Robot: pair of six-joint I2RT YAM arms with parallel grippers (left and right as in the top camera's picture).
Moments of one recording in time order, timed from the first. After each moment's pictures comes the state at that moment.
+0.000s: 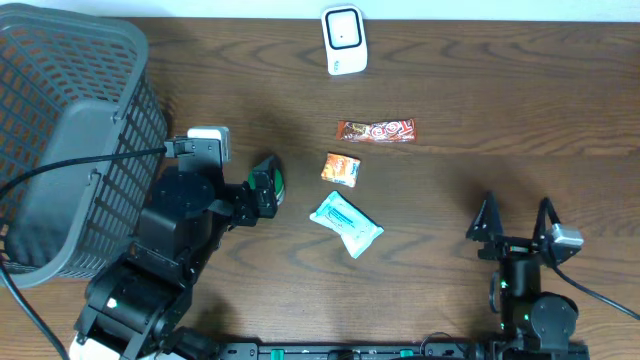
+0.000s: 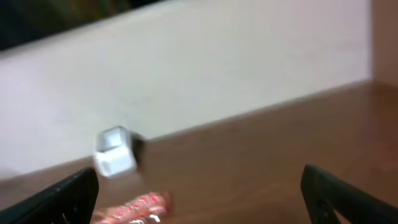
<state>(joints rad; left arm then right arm) -0.47 0.84 1.03 -0.70 -0.17 -0.37 -0.04 0.01 0.05 0.08 0.00 0.30</state>
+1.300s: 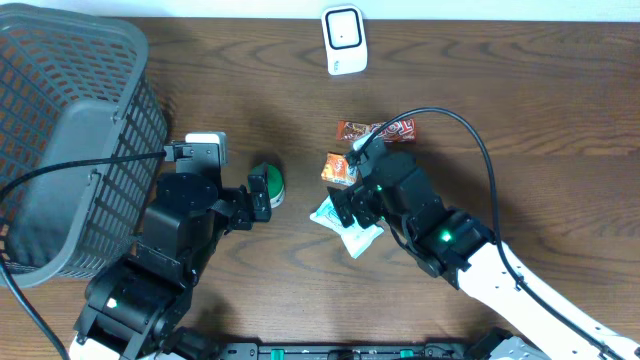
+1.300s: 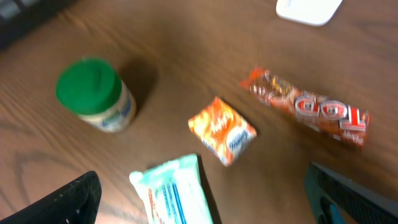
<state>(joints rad) -0.47 0.84 1.03 -0.76 -0.21 -0.36 0.70 1.27 0.86 -0.31 0.08 0.12</state>
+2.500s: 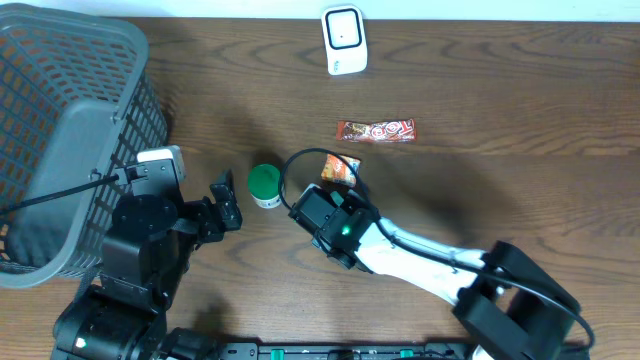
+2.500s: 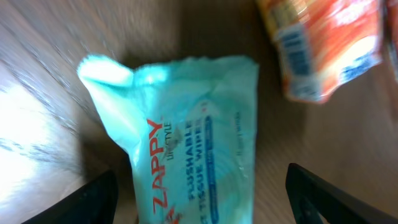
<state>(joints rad) -0.34 0.72 1.03 -0.85 -0.22 -0.38 0.94 1.78 0.99 -0.49 0.39 -0.03</state>
